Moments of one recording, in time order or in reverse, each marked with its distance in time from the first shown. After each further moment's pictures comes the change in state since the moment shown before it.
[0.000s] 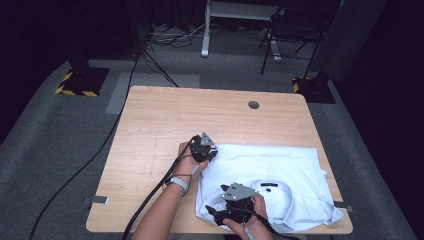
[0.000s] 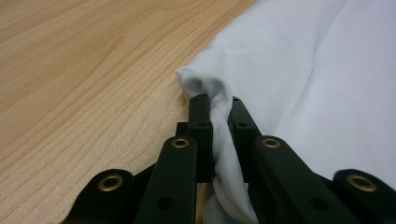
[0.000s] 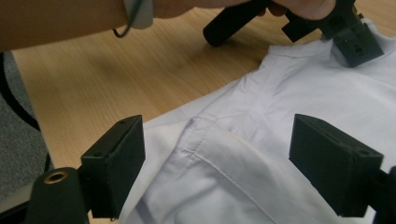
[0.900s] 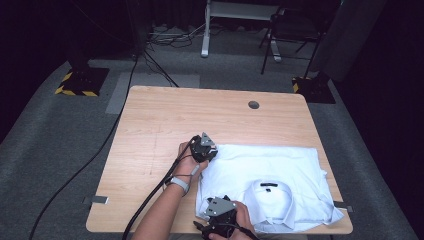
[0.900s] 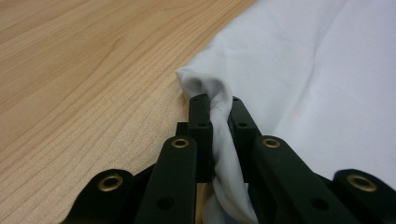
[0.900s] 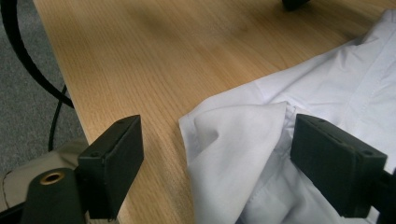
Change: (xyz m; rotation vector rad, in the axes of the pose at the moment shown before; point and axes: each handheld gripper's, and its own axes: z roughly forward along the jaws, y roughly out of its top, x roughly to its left) left arm 0.000 0.000 0.000 0.001 0.002 0.001; right arm 0.039 -0.013 0.033 0.092 0.037 -0.098
